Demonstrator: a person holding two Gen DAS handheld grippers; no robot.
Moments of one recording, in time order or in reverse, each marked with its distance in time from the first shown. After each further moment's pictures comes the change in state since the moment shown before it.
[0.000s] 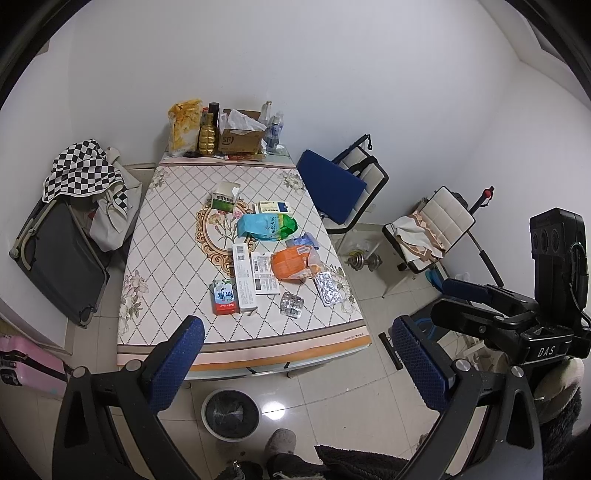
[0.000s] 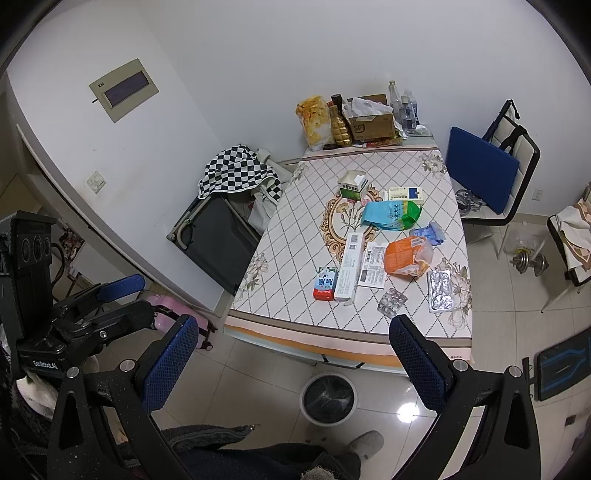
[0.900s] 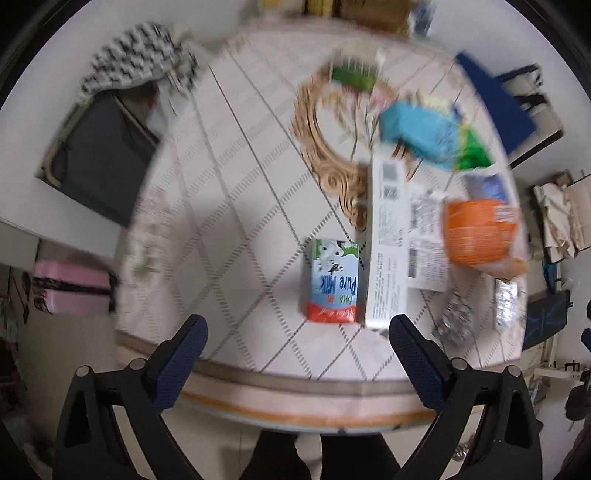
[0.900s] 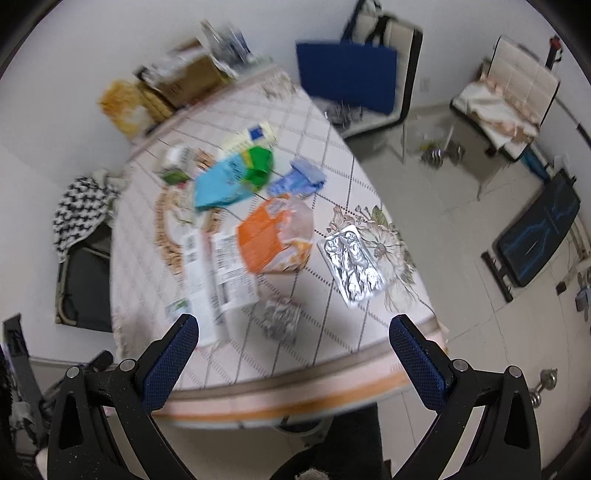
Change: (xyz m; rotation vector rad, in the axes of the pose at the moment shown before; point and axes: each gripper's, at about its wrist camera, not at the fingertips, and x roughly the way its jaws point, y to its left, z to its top) left arm 0.353 0.152 0.010 -0.240 0.481 0.436; right arm 0.251 -0.231 0.043 0.509 0.220 -0.357
